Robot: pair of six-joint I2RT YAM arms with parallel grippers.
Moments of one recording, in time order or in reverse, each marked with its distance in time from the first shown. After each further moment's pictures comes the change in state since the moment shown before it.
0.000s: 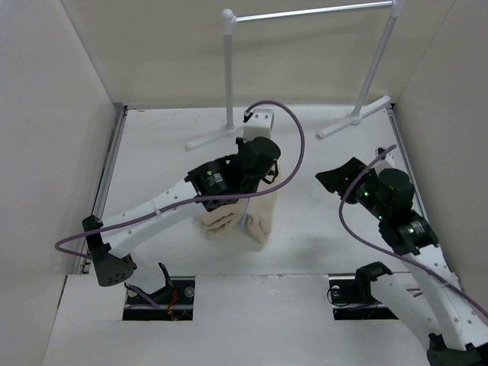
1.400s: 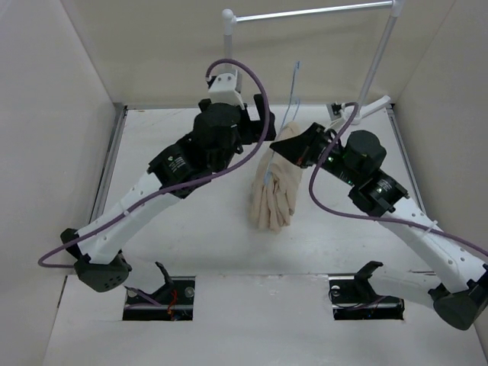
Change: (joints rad) left arm 0.124 -0.044 0.248 0.029 0.156 0.047; right arm 0.373 0.384 0.377 0.395 -0.078 0.037
